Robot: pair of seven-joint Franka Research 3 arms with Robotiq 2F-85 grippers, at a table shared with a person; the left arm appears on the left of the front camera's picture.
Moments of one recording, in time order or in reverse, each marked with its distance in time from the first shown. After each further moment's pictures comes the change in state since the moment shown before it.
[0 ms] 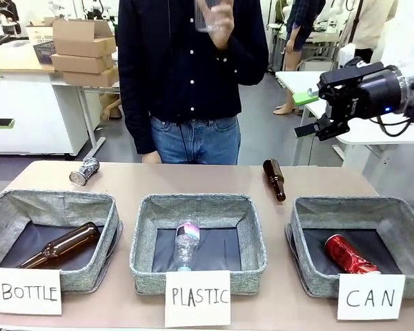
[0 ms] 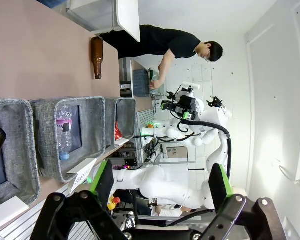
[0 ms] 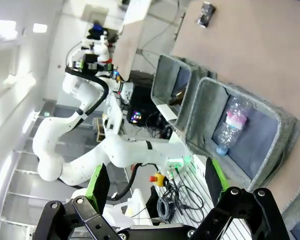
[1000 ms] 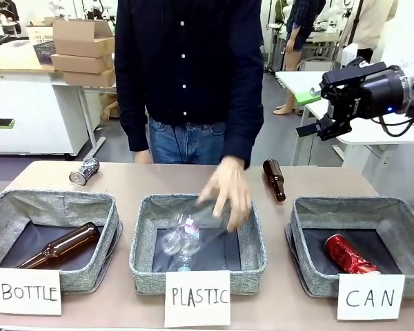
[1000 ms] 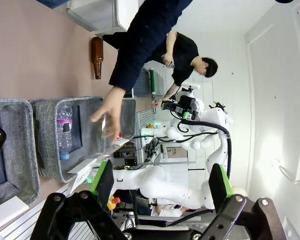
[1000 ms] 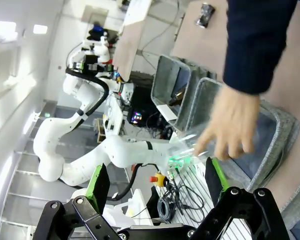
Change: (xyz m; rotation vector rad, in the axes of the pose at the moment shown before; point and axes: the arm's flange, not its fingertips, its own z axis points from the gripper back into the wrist) left arm 0.000 0.000 0.000 0.000 0.000 0.001; right arm 0.000 -0.001 0.003 0.002 -0.002 -0.004
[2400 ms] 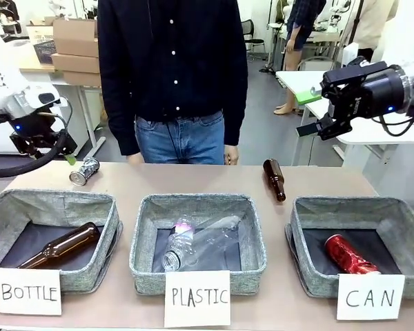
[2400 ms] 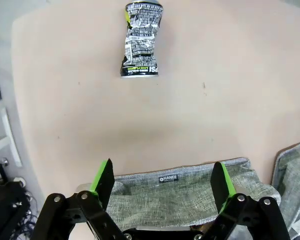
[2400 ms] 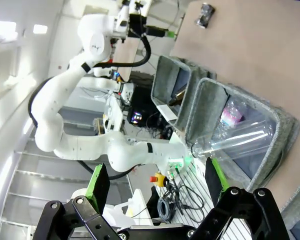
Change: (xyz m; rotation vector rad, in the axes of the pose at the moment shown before) left arm 0.153 0.120 -0.137 1.238 0.307 -0.340; right arm 0.001 0.000 0.000 0.000 0.000 0.000
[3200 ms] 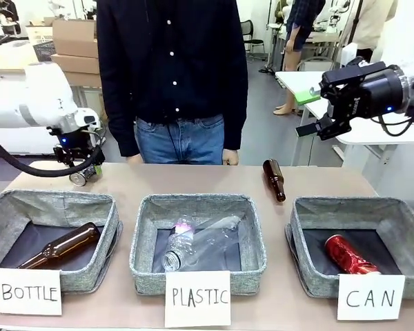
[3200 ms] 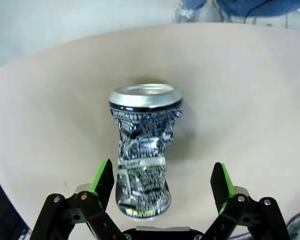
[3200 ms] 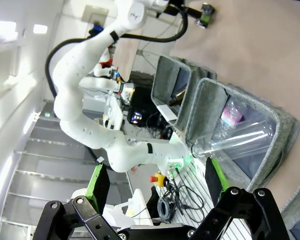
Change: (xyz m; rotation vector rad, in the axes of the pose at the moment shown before) left arm 0.113 0.013 -0.132 0.037 0.151 -0.009; right arm 0.000 0.000 0.000 0.000 0.000 0.000
